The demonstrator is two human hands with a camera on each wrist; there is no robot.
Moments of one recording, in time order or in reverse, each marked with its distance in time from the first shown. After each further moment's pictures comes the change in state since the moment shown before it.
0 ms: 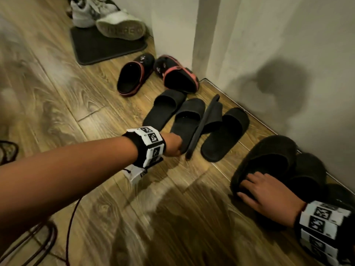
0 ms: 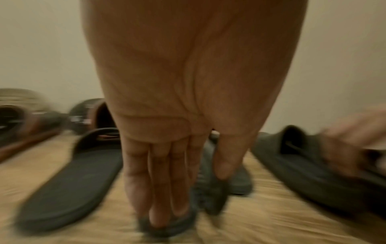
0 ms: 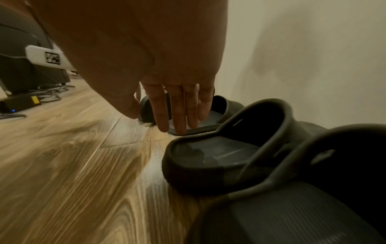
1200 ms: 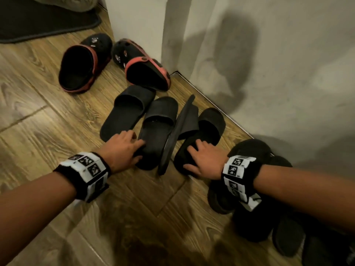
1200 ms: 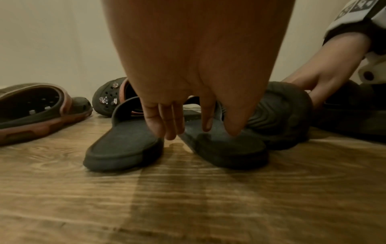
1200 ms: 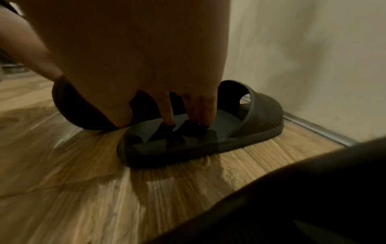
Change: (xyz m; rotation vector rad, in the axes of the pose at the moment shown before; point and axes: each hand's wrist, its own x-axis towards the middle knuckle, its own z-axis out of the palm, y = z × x) left_hand 0.071 -0.087 0.046 0.031 0.357 0.070; right_hand 0.169 0.020 -0.029 -0.023 -0.025 0.044
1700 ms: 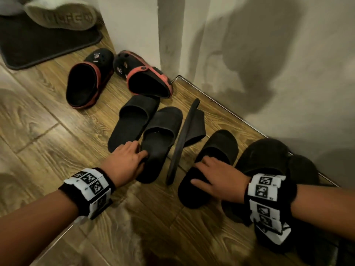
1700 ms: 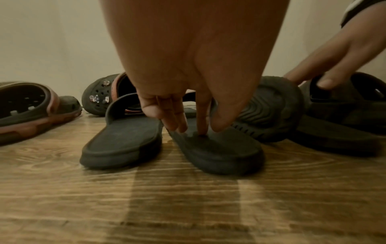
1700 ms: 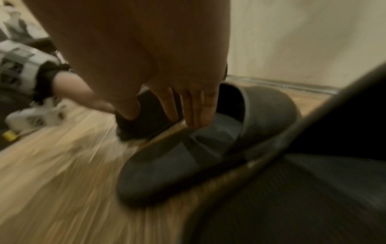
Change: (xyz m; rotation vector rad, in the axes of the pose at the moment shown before) left_hand -0.004 0.001 -0.004 0.078 0.028 -0.014; right_hand -0.030 -0.009 0.005 0.304 0.059 -0.077
